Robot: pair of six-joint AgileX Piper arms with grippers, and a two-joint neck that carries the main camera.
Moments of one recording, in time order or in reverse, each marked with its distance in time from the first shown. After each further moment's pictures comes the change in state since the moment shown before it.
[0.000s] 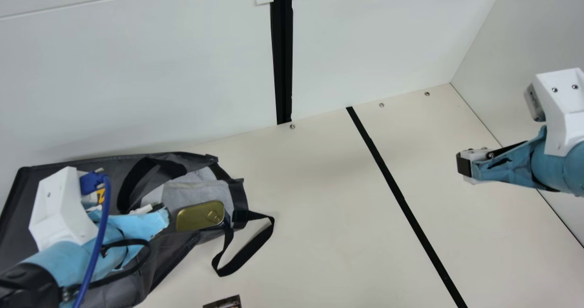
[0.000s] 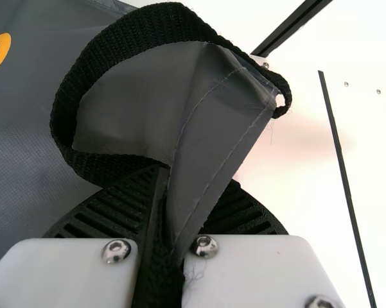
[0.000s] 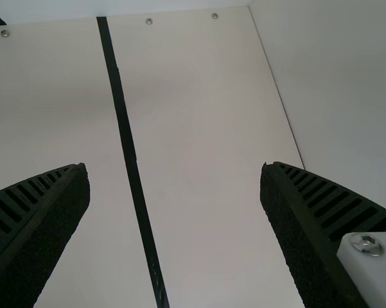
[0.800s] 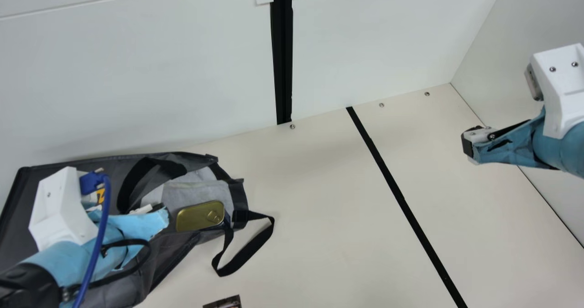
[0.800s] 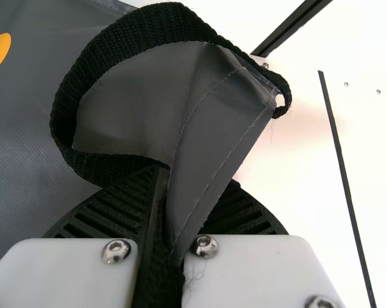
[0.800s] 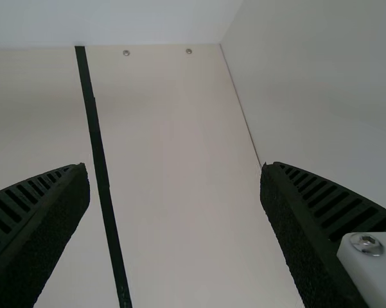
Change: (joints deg) left arm 0.0 0.0 0.0 0.0 0.0 0.0; right arm 4.4 1.4 -3.7 -7.3 -3.1 2.3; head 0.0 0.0
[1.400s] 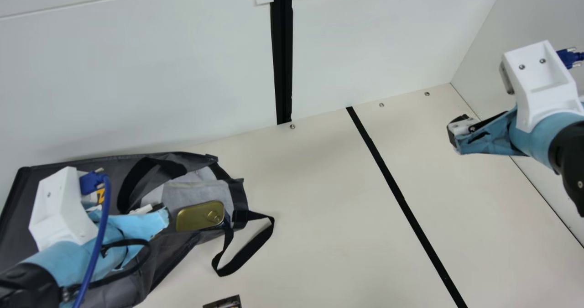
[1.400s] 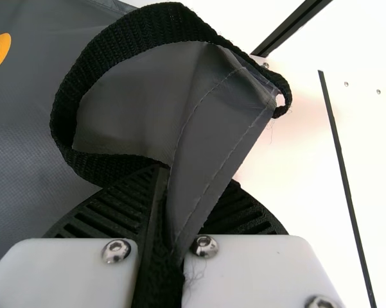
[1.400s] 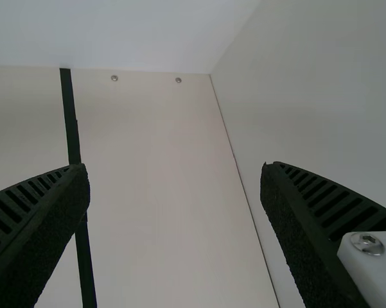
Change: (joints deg) left arm 0.0 0.0 0.0 0.0 0.0 0.0; right arm 4.1 1.2 5.8 -6.3 -12.0 2.5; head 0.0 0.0
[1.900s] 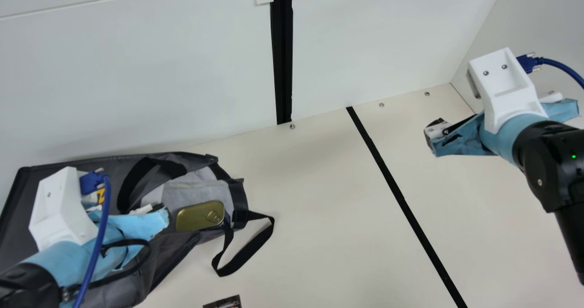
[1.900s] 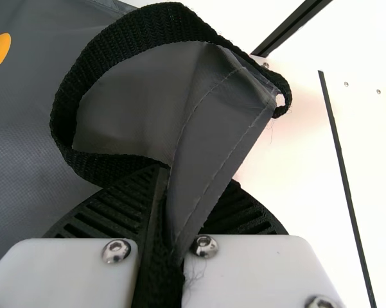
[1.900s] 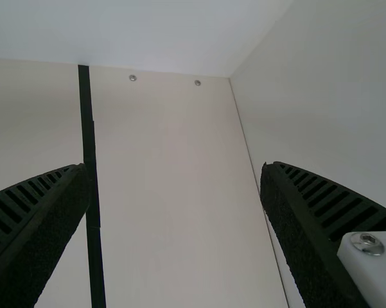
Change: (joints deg) left arm 0.0 0.0 0.0 0.0 0.0 0.0; right arm 5.5 2.1 3.2 -3.8 -4.0 3.7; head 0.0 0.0
